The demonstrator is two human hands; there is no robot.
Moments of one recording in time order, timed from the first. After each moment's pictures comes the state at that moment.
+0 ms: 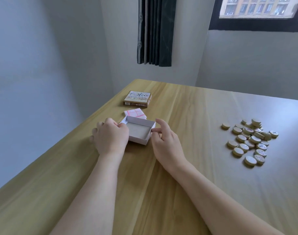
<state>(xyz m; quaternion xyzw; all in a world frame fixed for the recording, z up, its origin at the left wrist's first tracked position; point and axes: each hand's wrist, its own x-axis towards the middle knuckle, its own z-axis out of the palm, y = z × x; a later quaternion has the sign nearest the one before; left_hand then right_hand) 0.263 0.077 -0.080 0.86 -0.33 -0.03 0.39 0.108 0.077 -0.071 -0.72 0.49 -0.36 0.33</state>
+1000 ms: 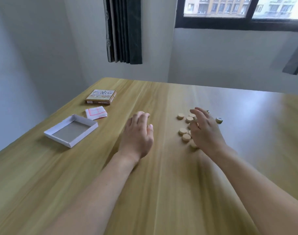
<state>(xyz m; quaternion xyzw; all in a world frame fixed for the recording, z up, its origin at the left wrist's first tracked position) 0.107 0.062 -0.090 0.65 -0.67 -0.04 0.36 -0.099 0.033 -0.061 -0.72 0.59 -0.35 0.12</state>
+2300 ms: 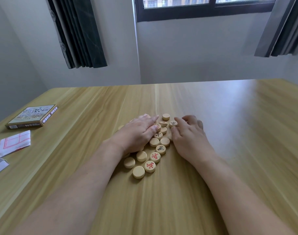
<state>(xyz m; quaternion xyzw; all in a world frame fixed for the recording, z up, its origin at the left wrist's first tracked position) -0.032 -0.082 -0.084 0.54 -0.82 -0.14 0.11 -0.215 -0.039 -0.089 -0.68 0.66 -0.28 0.14</state>
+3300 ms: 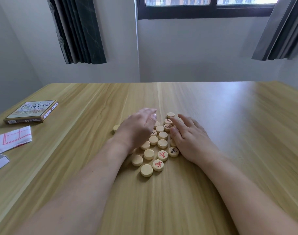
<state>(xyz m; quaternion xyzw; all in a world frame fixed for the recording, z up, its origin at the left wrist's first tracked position) -0.025 -0.076 -0.080 0.56 -0.77 -0.16 0.27 -0.208 -0.040 -0.092 -0.75 0.63 -0.18 0.09</state>
